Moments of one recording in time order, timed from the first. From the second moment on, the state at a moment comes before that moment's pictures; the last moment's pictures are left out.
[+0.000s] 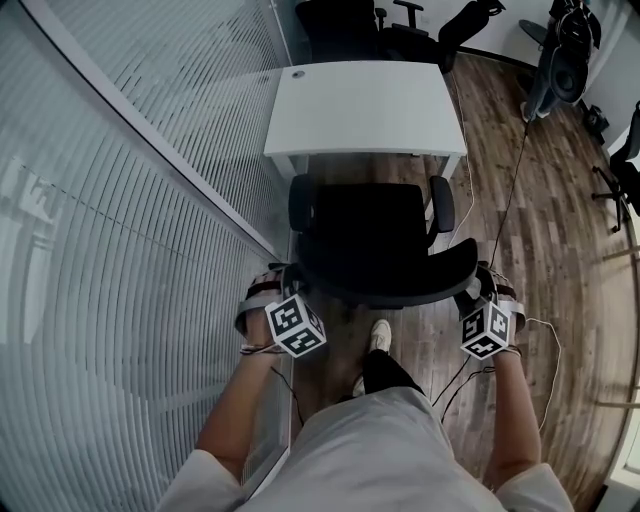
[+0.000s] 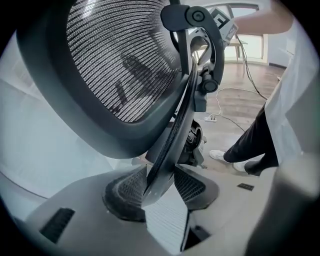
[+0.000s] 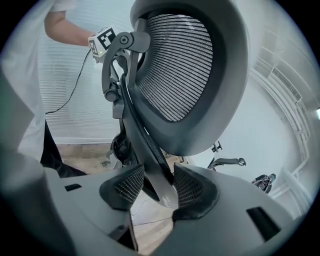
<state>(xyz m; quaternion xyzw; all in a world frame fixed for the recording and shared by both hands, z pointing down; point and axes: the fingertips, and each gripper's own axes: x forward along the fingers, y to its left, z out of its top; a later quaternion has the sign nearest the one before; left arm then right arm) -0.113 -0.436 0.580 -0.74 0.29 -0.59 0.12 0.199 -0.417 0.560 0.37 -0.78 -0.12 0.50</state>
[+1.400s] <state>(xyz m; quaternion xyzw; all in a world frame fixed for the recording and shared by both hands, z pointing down) -0.117 -0.595 0.590 -0.73 0.31 -0.60 0.09 0.196 -0.571 0.567 0.37 -0.78 -0.12 0.49</state>
